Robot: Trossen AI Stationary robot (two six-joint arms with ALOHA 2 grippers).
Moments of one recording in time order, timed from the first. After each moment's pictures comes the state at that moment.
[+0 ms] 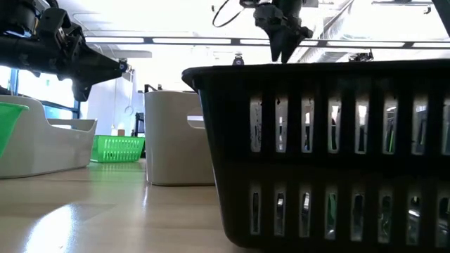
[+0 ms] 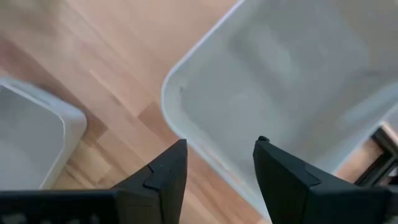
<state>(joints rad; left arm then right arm) 0.33 0.04 0.05 -0.07 -0.04 -0.36 -0.31 1.82 2.02 -1.50 0.21 0.42</state>
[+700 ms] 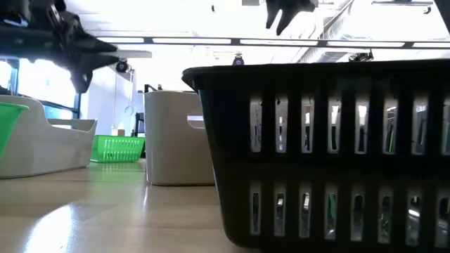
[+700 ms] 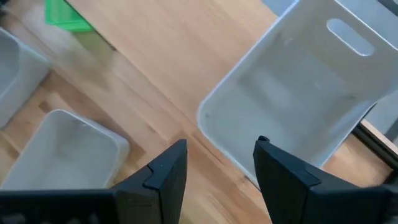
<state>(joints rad) 0.33 0.04 0.12 -0.11 0.02 -0.47 -0.24 1.82 2.27 -1.57 0.24 0.50</state>
